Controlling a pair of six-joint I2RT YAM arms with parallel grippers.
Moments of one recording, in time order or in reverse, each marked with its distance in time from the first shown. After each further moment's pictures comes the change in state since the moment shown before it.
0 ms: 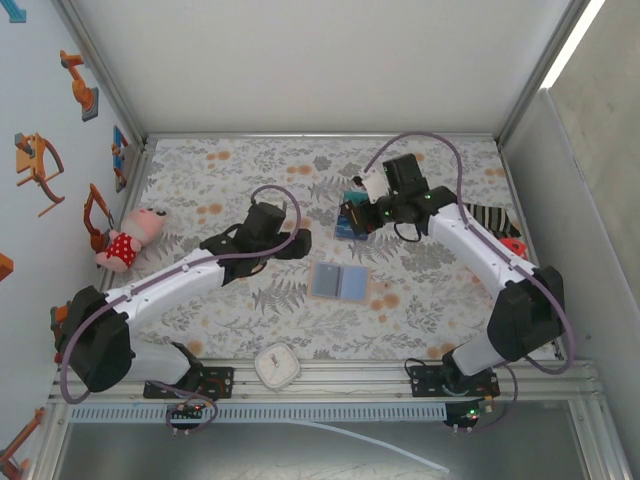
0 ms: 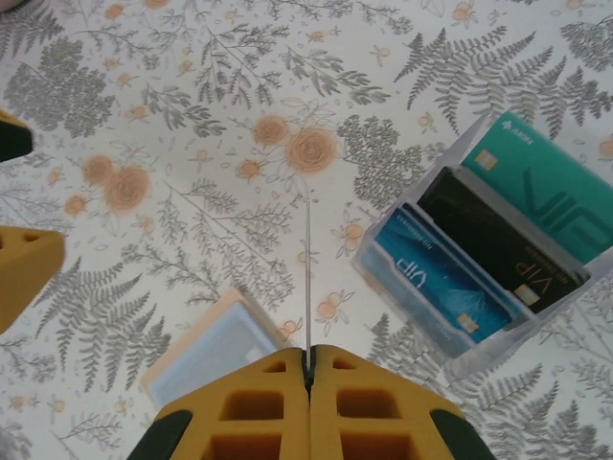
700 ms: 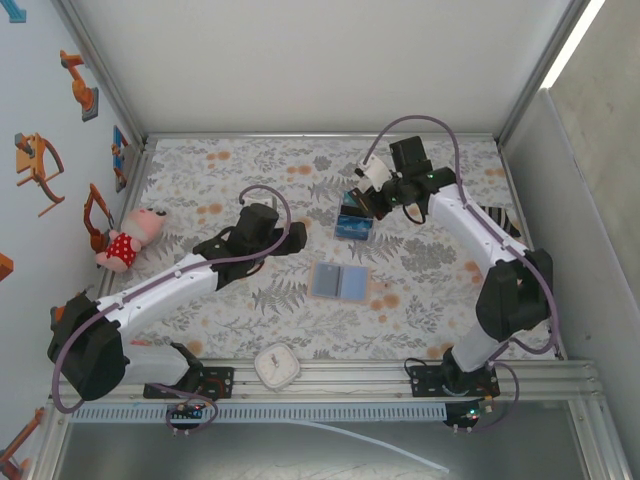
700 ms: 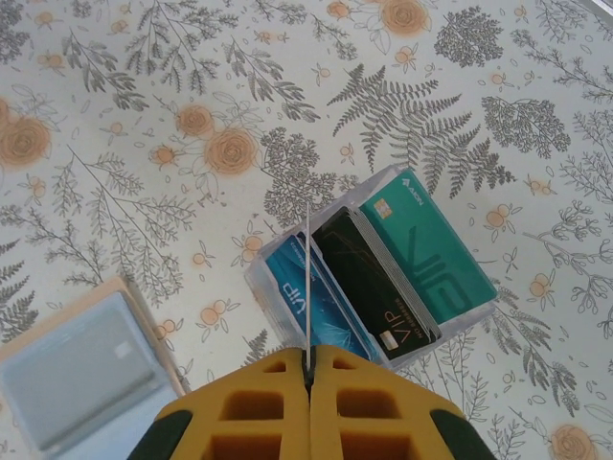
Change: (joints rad) left arm 0.012 -0.040 -0.026 0.058 -0.036 -0.082; right arm -0.077 0.109 0.143 -0.076 0.015 -0.316
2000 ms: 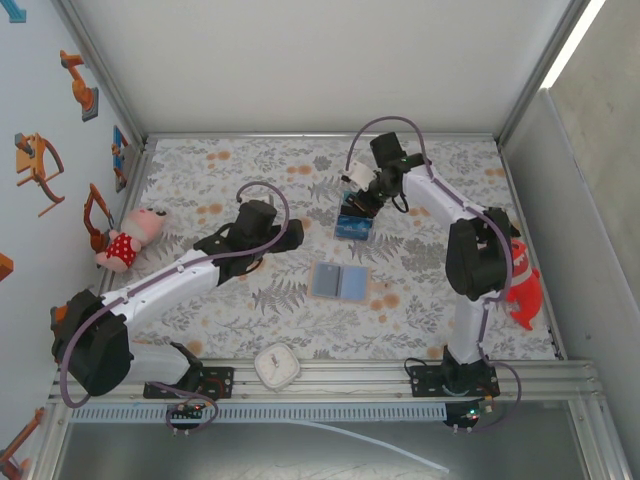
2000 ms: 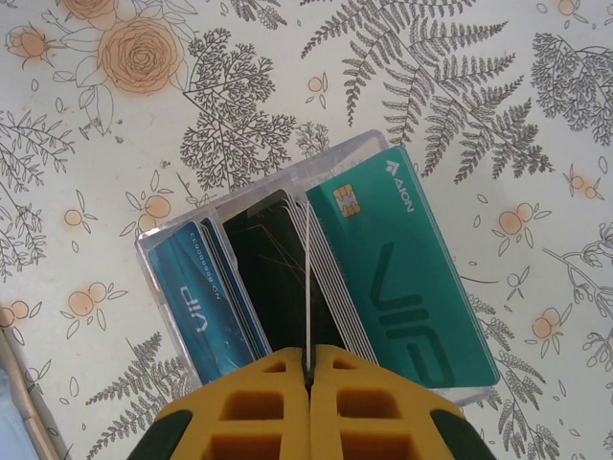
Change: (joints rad) left arm 0.041 0.032 0.008 -0.001 0.012 -0.004; right arm -0.003 0.333 0.218 -0.085 0.069 -0.209
